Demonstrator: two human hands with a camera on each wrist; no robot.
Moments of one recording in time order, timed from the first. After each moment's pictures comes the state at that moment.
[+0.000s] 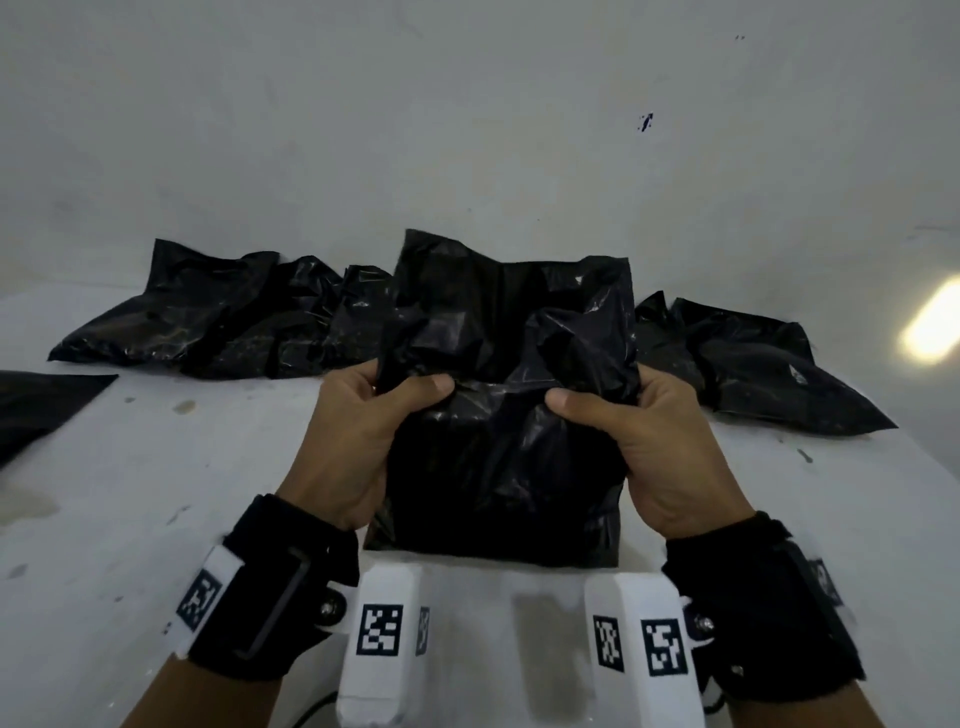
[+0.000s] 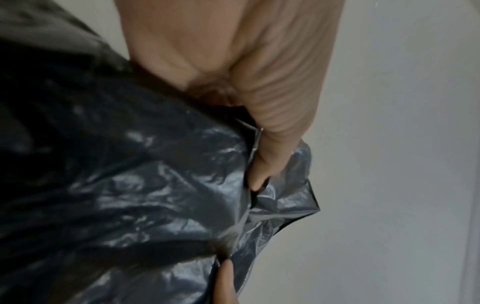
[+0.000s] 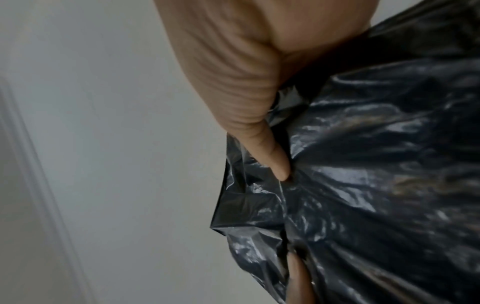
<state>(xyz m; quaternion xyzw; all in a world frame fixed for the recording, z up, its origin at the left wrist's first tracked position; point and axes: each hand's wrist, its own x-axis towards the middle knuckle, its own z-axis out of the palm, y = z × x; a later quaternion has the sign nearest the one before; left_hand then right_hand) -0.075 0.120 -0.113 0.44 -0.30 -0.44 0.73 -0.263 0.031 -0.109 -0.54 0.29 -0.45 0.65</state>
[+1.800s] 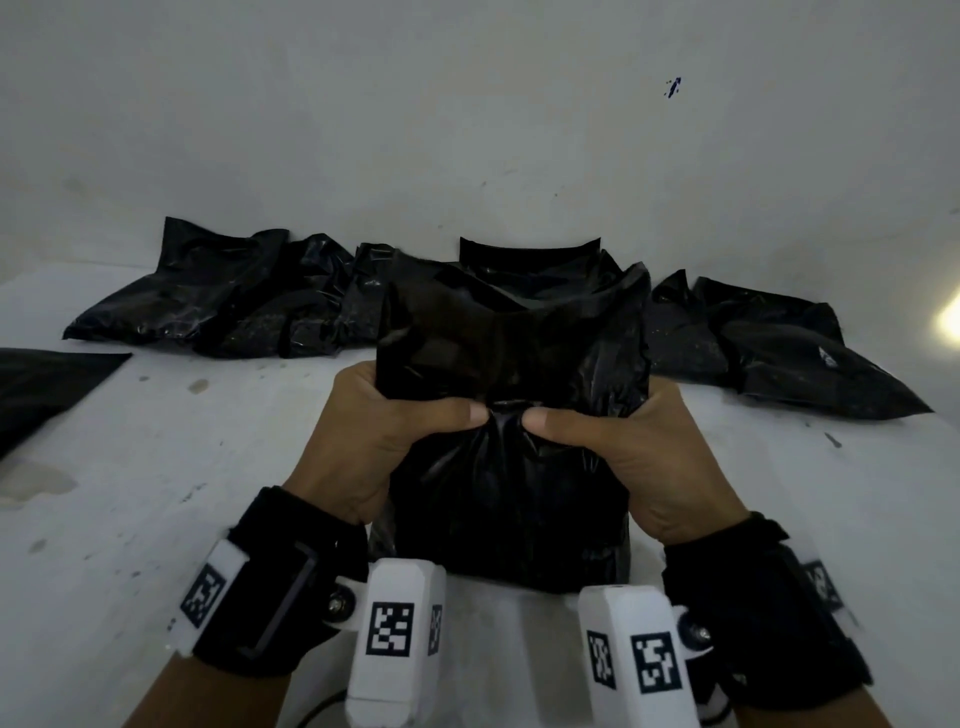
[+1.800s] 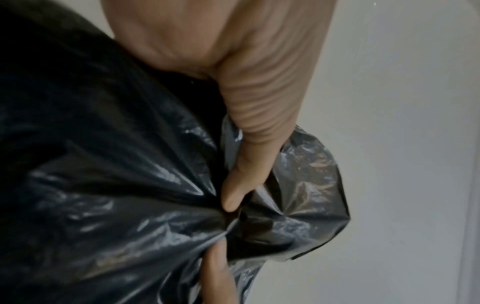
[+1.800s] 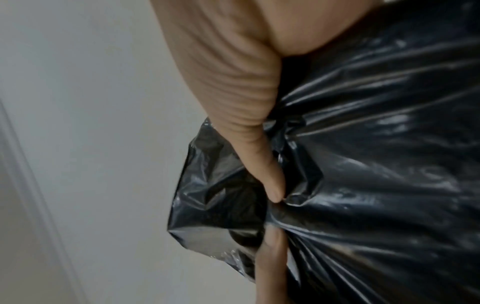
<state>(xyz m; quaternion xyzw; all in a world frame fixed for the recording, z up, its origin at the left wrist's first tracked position) -0.078 0.131 -0.117 0.48 -0.34 -0.43 0.68 -0.252 0.046 -0.122 -0.57 0.25 -0.41 0.66</state>
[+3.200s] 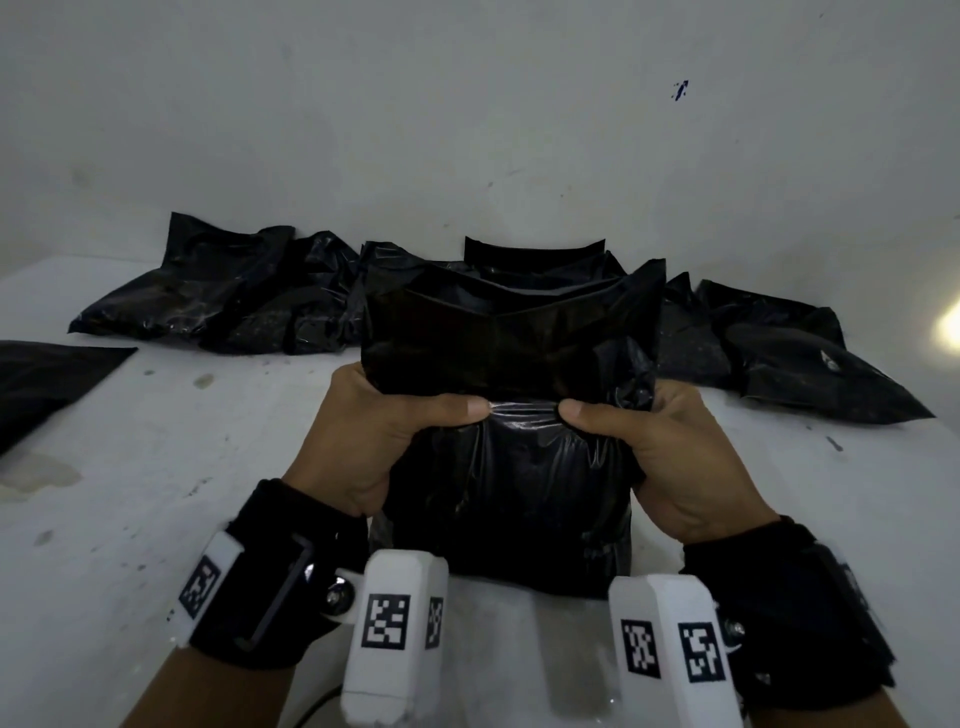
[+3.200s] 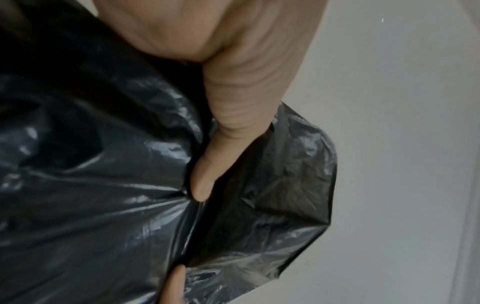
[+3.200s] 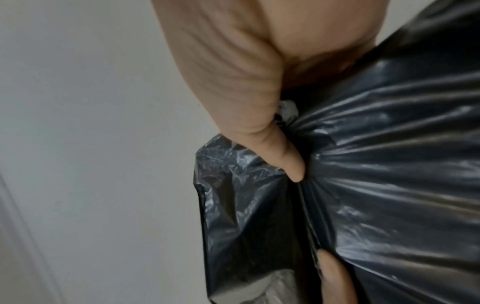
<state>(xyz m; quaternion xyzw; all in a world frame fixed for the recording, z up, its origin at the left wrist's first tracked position) -0.071 0.130 -0.120 0.48 -0.33 -0.43 0.69 -0.260 0.036 -0.123 -0.53 0.29 -0.39 0.69</state>
